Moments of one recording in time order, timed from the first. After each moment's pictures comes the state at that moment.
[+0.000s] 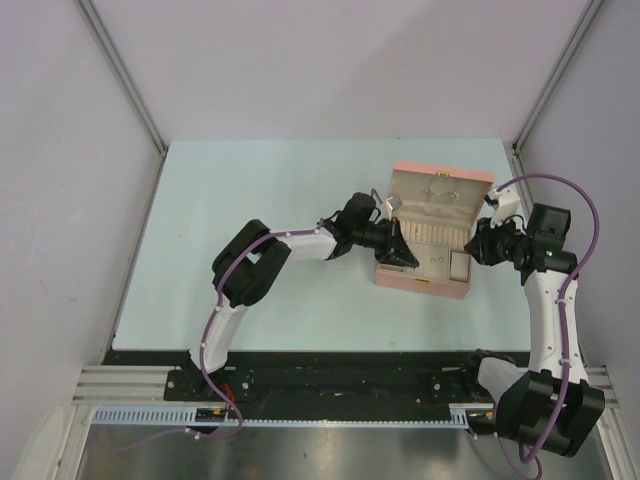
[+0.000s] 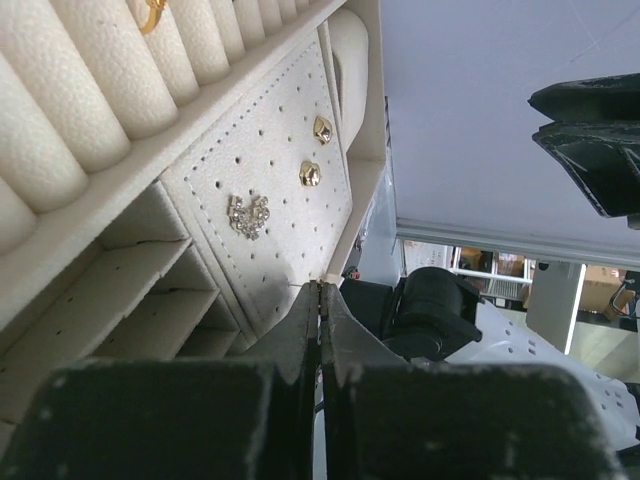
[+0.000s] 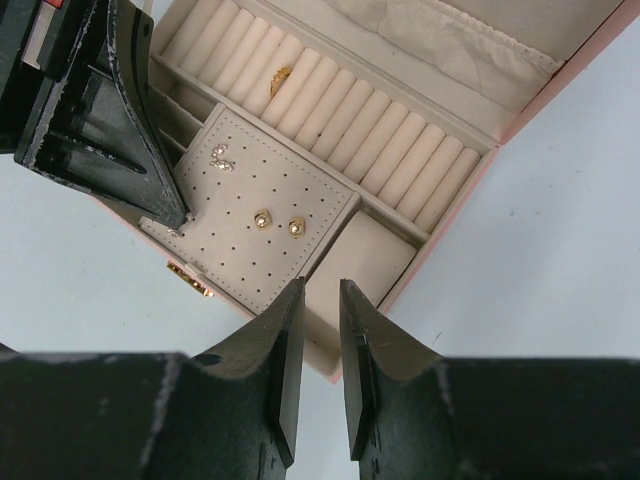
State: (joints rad) left arm -0.80 2.22 1.47 0.29 0.81 -1.05; right arm -0.28 1.02 0.90 -0.66 -0.62 -0.40
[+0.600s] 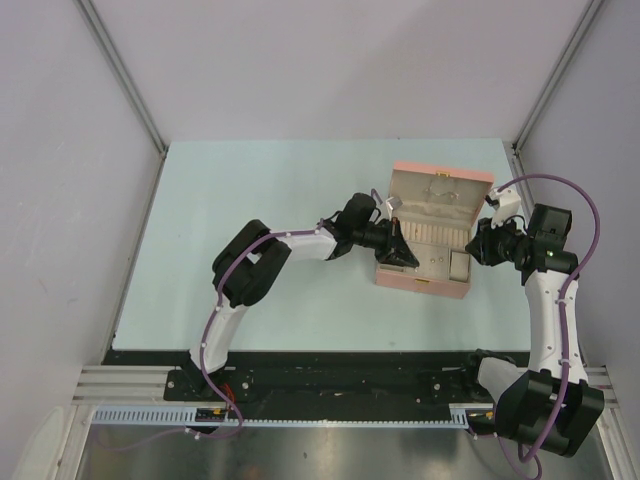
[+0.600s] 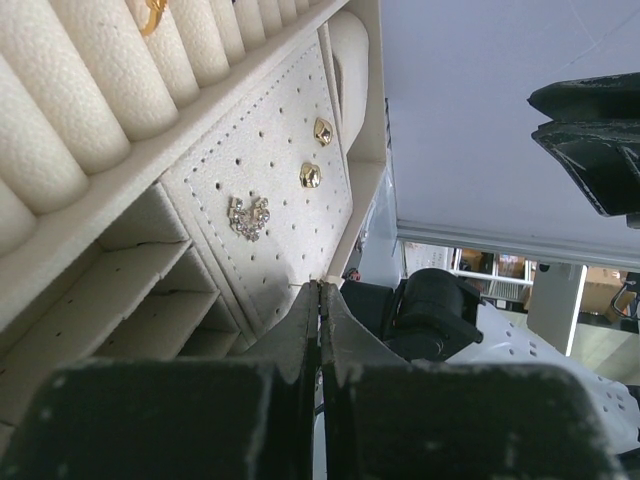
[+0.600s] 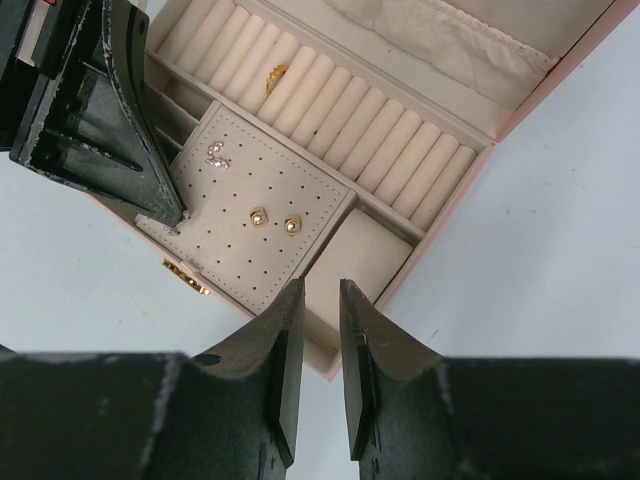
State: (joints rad) left arm -0.80 2.22 1.47 0.29 0.80 -1.05; right arm -0.29 1.02 0.90 -0.67 -0.62 -0.41
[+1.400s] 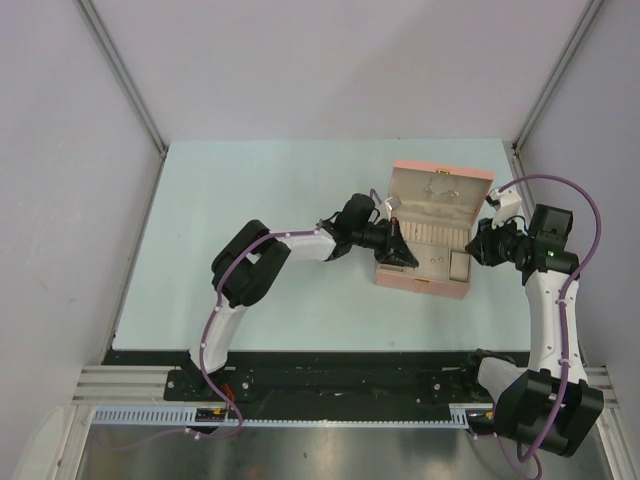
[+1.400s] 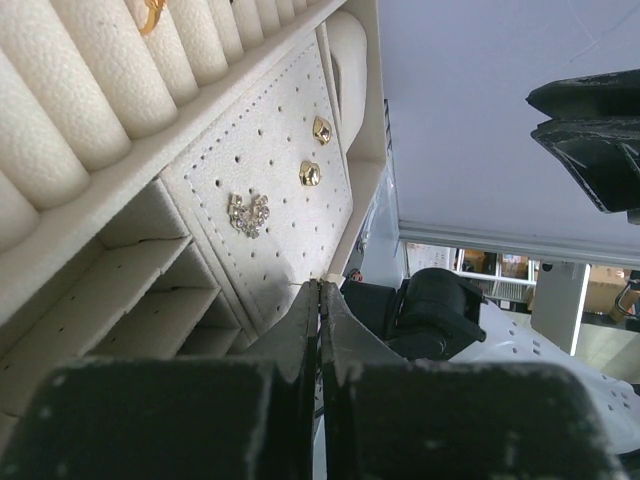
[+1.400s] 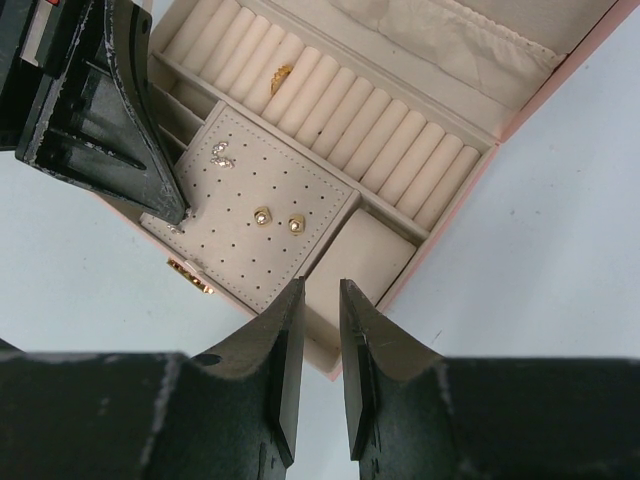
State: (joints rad) left arm -0.80 2.22 1.45 0.32 0.79 -1.04; right arm -0.30 1.02 0.90 -0.67 -0.64 -0.42
